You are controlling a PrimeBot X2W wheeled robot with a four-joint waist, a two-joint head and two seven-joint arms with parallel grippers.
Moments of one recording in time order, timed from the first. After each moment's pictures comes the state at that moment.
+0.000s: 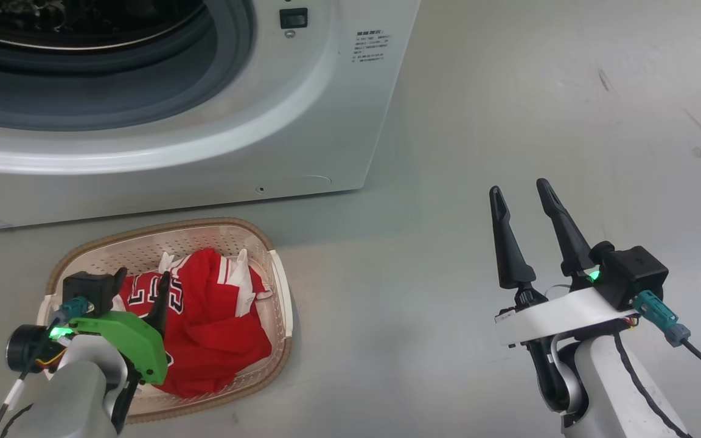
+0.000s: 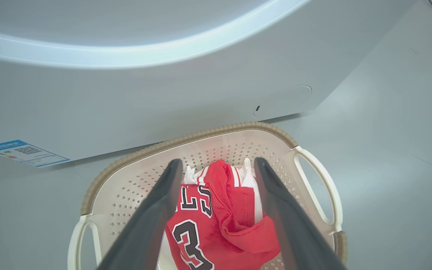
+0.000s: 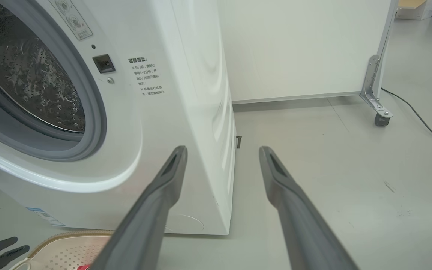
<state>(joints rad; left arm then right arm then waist) -0.49 0.18 -0.36 0.93 -0.44 -0.13 -0.23 -0.18 -0.05 0.28 0.09 0.38 0.03 -0.25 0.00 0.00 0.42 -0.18</state>
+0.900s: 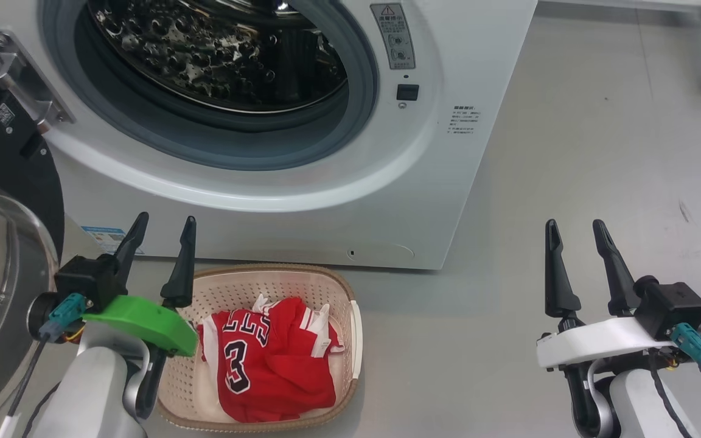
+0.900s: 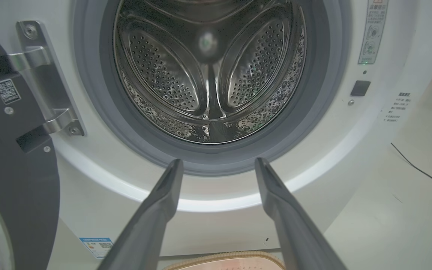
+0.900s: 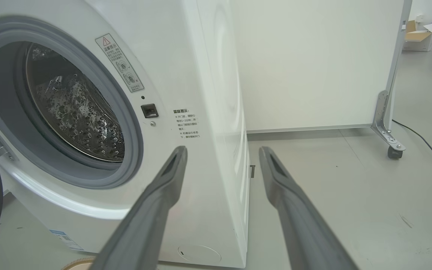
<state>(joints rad) -0.37 0.12 -0.24 0.49 -0.44 -0.13 -0.25 -0.08 -0.06 0.17 0.10 0.38 0.04 -0.25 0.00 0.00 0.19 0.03</state>
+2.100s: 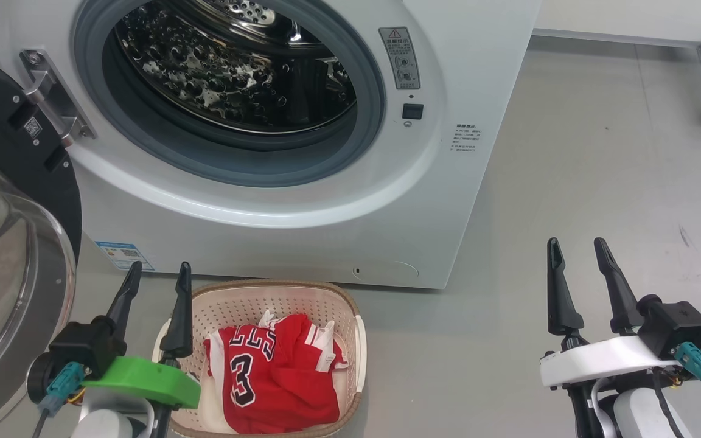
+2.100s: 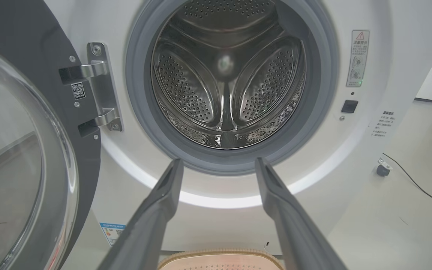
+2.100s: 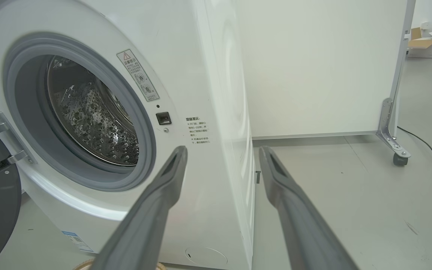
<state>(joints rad) -0.11 0.08 -0.15 0.24 -0.39 -0.11 -0.25 -0.01 -0.06 0.16 0.07 0.38 0.06 -0.25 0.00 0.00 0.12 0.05</state>
